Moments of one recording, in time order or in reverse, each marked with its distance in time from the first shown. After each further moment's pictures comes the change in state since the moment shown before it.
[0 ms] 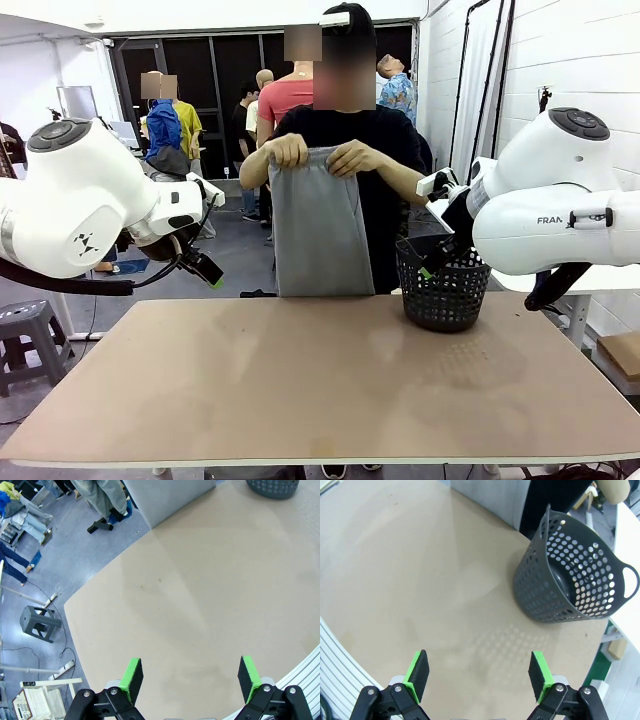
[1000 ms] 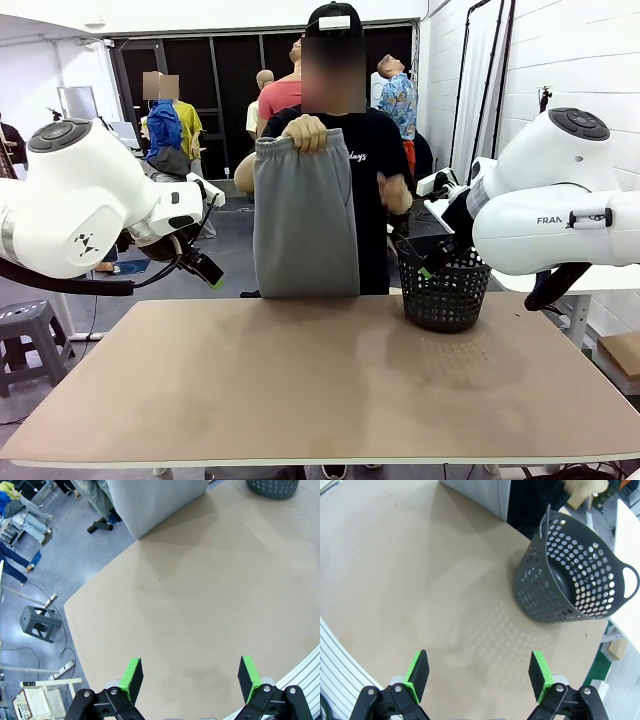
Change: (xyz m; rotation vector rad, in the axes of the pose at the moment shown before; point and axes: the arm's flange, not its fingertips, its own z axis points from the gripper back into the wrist) left arm 0.000 0.000 0.000 0.000 0.000 0.000; right arm 0.000 0.000 0.000 0.000 0.000 0.000
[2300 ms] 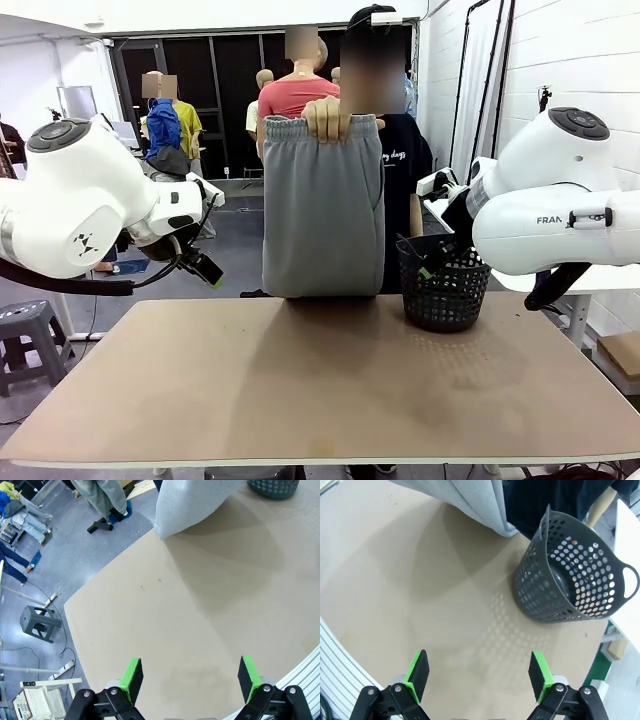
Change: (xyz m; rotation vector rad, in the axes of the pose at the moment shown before) left arm 0.000 0.000 0.000 0.000 0.000 0.000; right arm 0.000 0.000 0.000 0.000 0.000 0.000
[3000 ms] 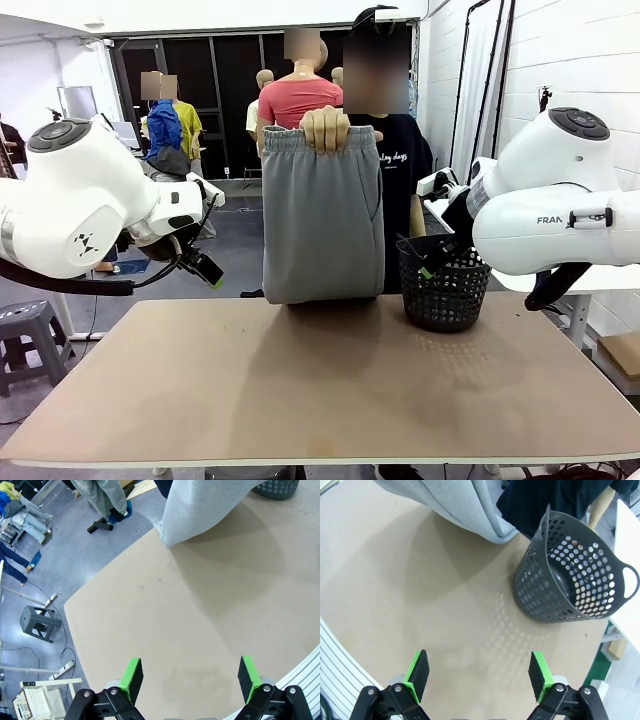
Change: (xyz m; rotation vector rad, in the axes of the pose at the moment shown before) left arm 0.000 0.000 0.000 0.000 0.000 0.000; right arm 0.000 0.000 0.000 0.000 0.000 0.000
